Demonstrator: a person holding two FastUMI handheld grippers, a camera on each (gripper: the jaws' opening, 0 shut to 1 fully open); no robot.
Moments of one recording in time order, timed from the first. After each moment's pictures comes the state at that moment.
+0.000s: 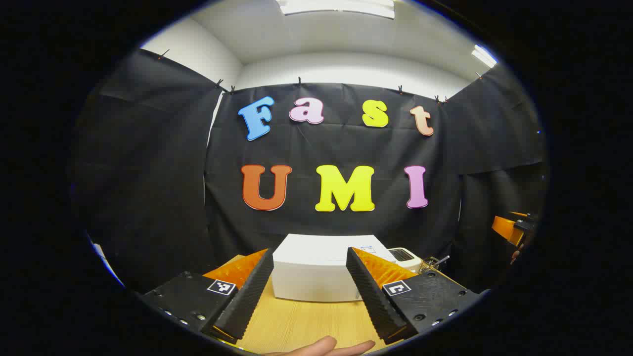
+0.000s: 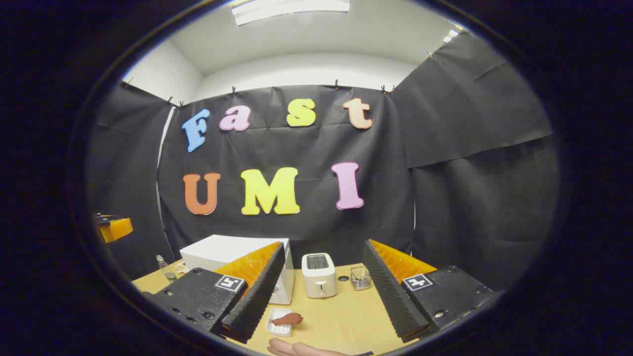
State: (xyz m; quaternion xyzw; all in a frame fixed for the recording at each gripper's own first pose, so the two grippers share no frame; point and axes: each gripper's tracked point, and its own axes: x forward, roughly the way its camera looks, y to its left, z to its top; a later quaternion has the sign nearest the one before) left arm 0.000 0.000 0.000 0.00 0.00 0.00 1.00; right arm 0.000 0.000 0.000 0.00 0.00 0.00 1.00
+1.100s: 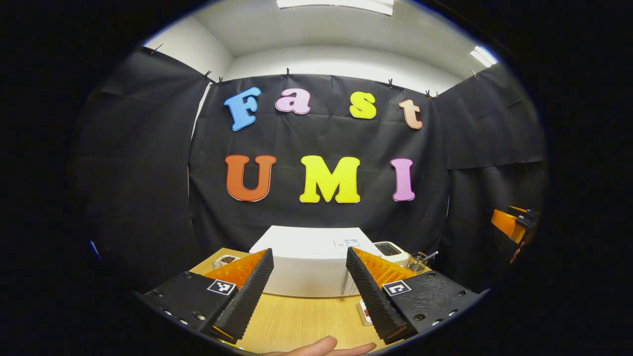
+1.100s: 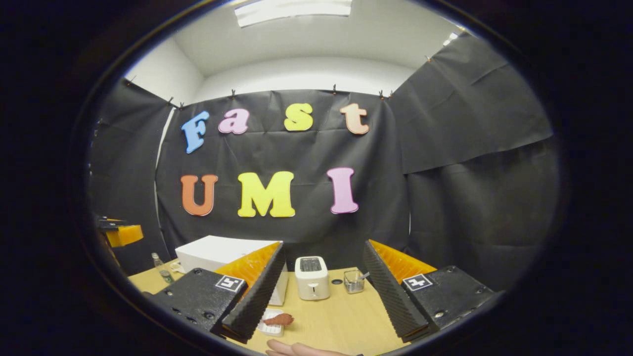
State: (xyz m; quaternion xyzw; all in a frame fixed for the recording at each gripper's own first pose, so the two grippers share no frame) left arm 0.013 -0.034 -0.024 -0.01 0.03 -0.04 1.00; right arm -0.007 -0.024 0.002 -0.01 -0.01 -0.01 1.00
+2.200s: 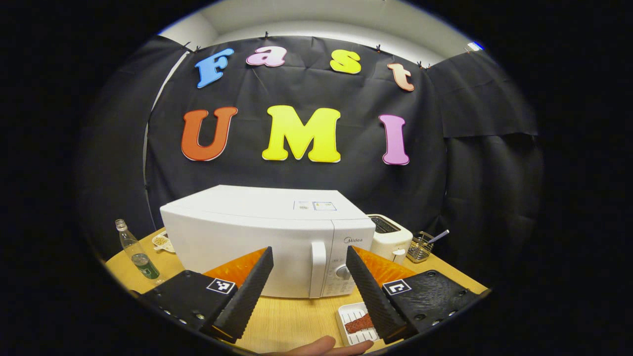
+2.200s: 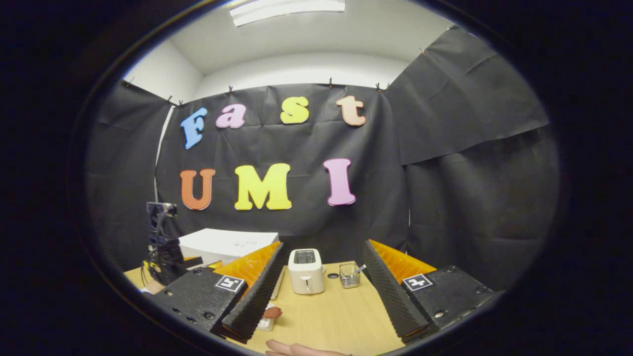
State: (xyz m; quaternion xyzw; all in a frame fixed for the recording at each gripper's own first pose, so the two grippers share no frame) left arm 0.174 -0.145 -0.205 -0.01 0.09 -0.09 0.99; right arm -0.001 -0.056 -0.033 0.00 0.00 0.01 1.00
